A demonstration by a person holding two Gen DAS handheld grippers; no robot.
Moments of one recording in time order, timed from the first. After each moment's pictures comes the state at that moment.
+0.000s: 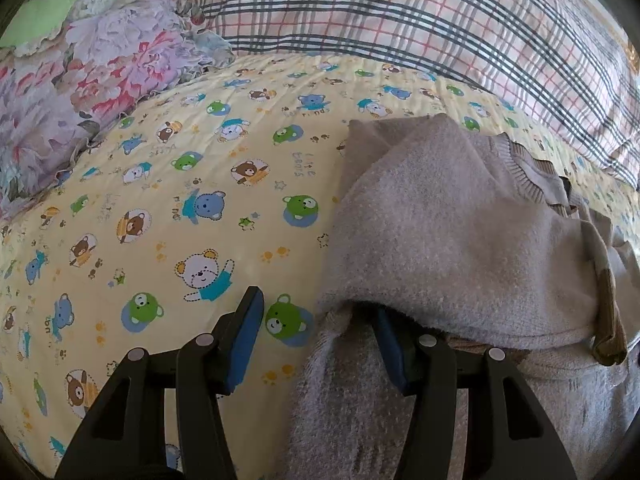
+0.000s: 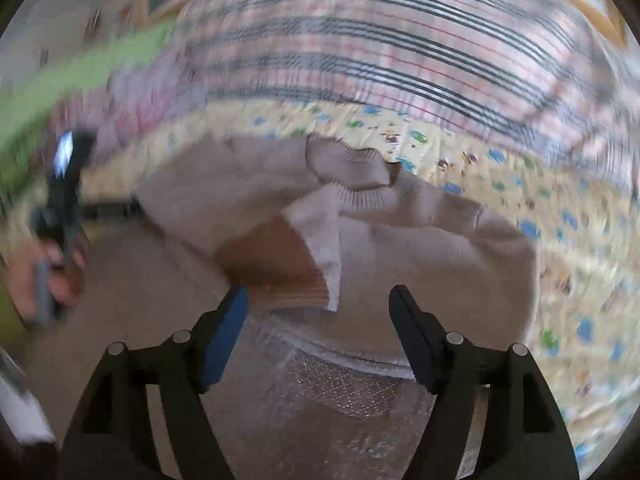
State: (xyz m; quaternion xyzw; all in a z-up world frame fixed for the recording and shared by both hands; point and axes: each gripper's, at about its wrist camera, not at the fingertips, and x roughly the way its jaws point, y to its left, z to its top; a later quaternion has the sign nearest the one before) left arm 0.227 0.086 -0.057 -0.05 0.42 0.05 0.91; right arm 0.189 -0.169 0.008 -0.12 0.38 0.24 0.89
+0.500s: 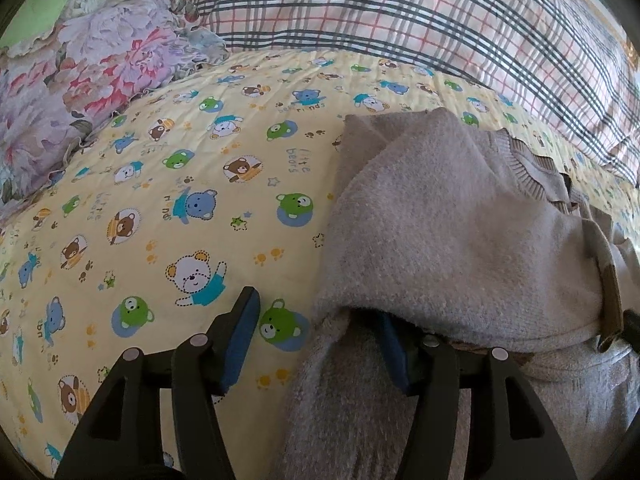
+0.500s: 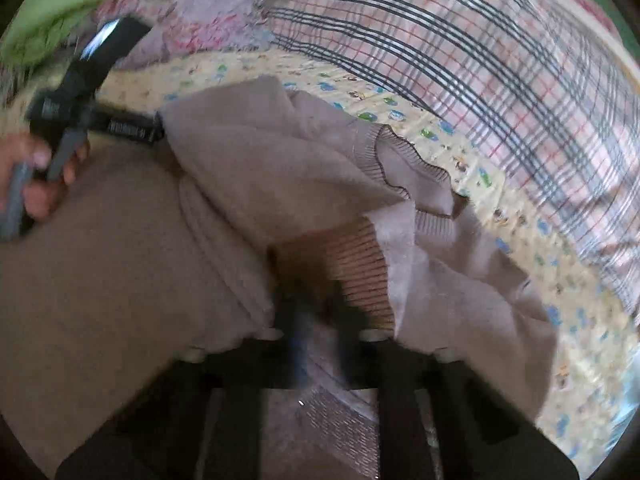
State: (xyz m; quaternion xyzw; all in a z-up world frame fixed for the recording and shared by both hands) left arm 0.233 0.084 -0.061 -0.04 0.42 0.05 0.90; right arm 0.201 -0.121 -0.018 -0.23 0.36 0.30 0.85
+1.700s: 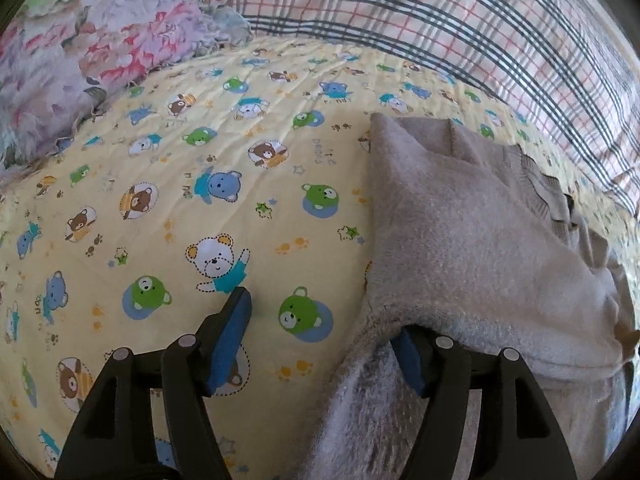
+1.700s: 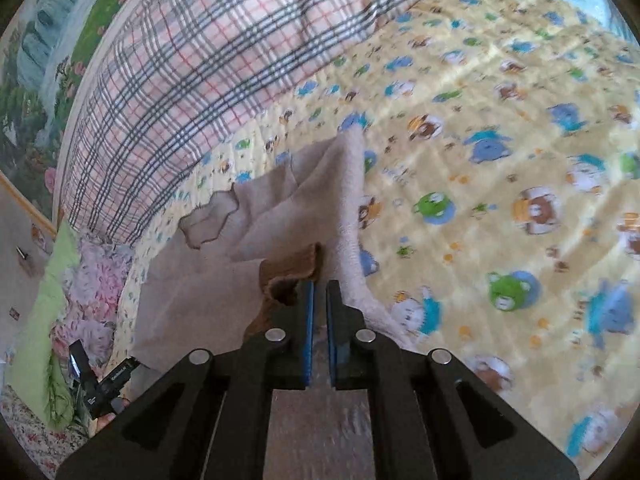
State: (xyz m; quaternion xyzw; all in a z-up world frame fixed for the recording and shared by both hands) left arm 0.228 0.104 -0.059 -0.09 0.44 0.05 0.89; right arm 0.206 -0.345 -0.017 0.29 0.43 0.08 0.85
